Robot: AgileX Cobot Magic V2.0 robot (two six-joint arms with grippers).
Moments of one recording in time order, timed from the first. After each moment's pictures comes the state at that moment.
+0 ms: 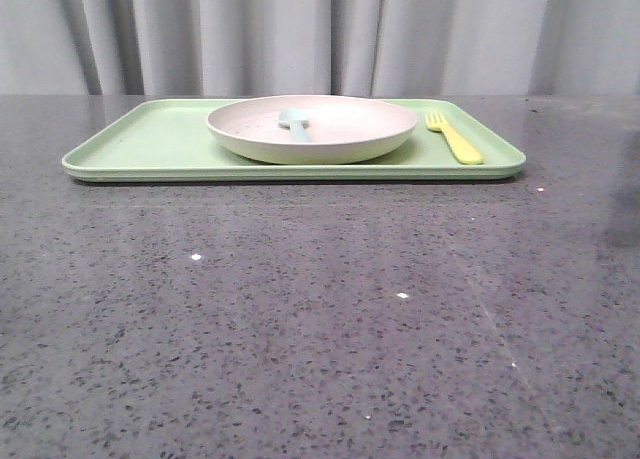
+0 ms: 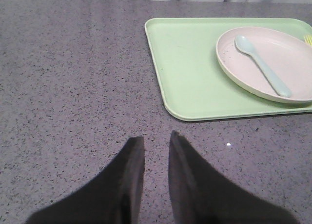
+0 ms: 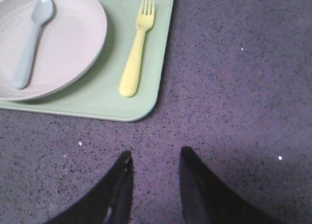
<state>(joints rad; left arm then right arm) -0.32 0.59 -0.62 0.21 0.55 -0.41 0.22 1.02 -0.90 0.10 0.61 0.11</state>
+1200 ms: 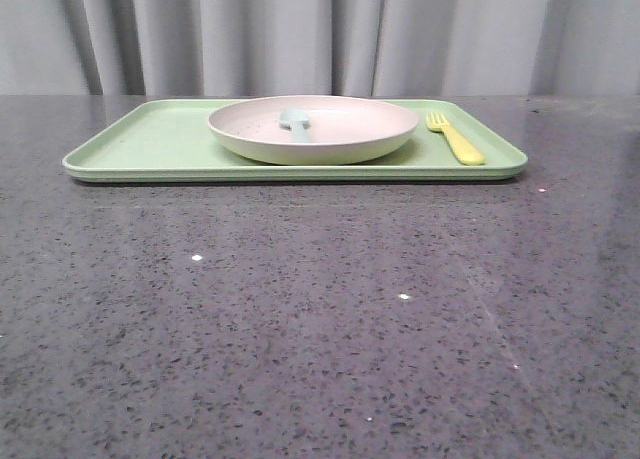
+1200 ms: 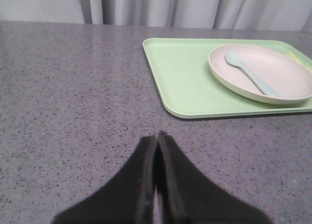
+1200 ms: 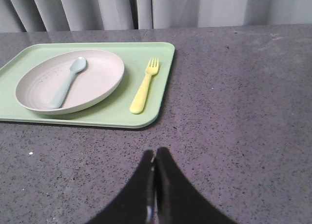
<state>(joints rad) -0.32 0.29 -0.42 0.23 0.49 -0.41 0.22 0.40 -0.47 0.10 0.41 0.10</state>
